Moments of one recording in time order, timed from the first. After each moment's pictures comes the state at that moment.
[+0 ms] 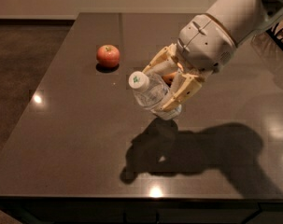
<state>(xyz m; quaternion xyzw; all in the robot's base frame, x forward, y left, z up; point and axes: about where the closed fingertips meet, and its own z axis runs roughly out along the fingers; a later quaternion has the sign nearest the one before) 0.424 -0.033 0.963 -0.80 0.45 0.29 0.26</state>
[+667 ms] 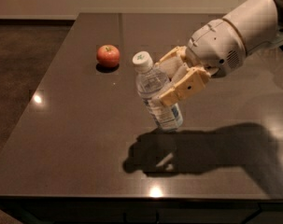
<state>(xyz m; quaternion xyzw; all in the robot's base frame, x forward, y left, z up) 0.427 -0.038 0.974 -0.67 0.56 0.39 0.29</state>
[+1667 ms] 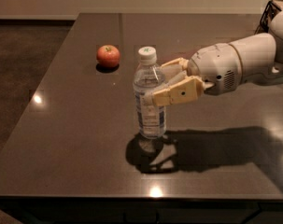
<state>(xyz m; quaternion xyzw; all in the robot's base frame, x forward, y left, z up) 0.432 -0.029 0.970 -0.55 0.57 0.49 0.36</state>
